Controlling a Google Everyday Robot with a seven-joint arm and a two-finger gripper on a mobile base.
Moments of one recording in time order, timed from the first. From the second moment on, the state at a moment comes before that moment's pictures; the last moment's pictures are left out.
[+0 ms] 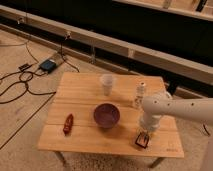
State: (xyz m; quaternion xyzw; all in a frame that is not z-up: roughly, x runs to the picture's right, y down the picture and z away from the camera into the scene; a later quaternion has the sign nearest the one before) arm 0.216 0.253 0.766 -0.20 0.34 0.80 0.46
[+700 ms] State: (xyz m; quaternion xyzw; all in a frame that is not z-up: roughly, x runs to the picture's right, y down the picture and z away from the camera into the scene) arm 0.207 0.182 0.739 -0.17 0.34 0.77 0.51
